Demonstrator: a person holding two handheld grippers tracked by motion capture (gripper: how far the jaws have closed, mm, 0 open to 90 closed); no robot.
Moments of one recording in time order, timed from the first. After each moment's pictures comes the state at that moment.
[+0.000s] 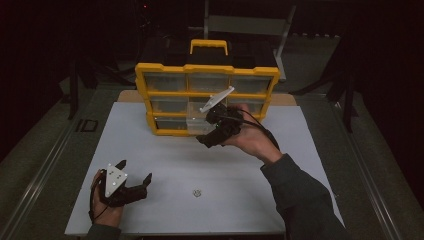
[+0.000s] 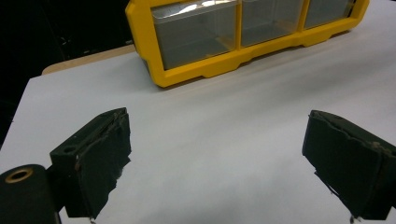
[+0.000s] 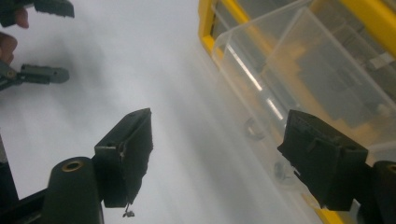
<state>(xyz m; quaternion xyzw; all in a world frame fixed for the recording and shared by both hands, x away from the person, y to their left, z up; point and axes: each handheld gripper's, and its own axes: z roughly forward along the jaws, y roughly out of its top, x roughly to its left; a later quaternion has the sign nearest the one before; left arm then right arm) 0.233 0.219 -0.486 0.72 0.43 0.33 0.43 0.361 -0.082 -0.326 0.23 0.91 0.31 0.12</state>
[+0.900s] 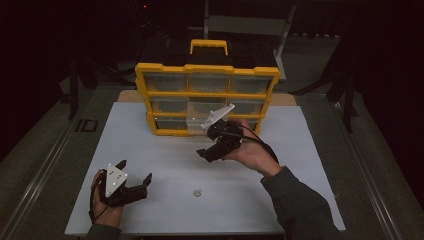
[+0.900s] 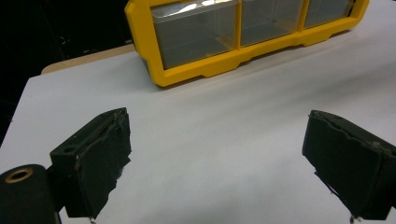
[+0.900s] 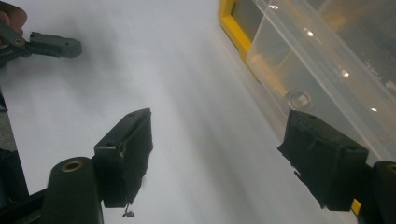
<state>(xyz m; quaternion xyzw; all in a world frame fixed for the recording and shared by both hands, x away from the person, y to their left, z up) 0.233 0.219 -0.486 0.72 0.43 0.33 0.43 0.343 -0.086 -0.357 0.22 0.92 0.31 0.10</state>
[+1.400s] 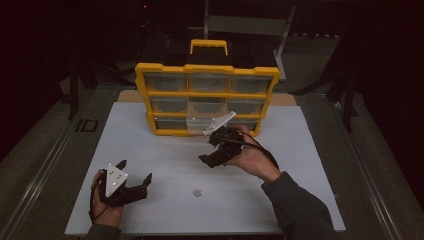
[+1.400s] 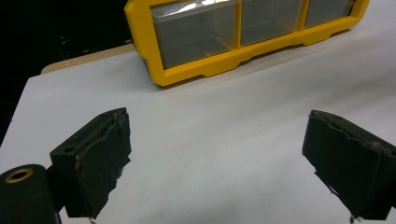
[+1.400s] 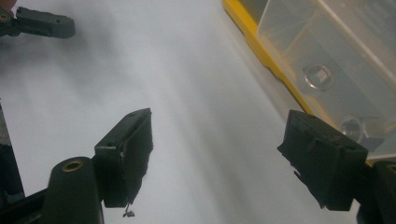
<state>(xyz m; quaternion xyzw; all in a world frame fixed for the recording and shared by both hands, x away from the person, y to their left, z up) 0.233 0.219 -0.486 0.72 0.43 0.33 0.43 0.339 -0.092 -0.378 0.23 0.92 0.31 0.10</state>
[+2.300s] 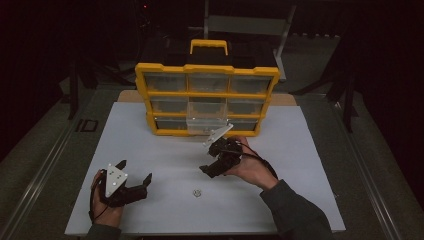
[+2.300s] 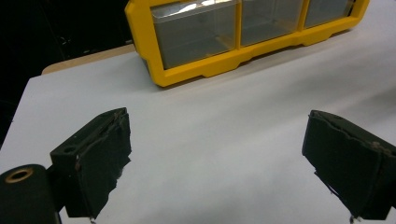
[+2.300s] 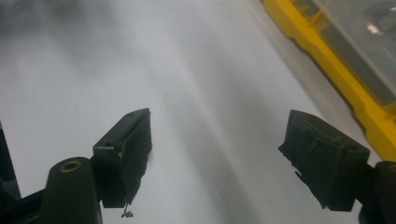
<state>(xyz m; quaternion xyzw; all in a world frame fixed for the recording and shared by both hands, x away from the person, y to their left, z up) 0.233 0.219 -0.486 0.72 0.43 0.33 0.43 0.331 -0.092 -0.412 0.23 0.92 0.29 0.08</state>
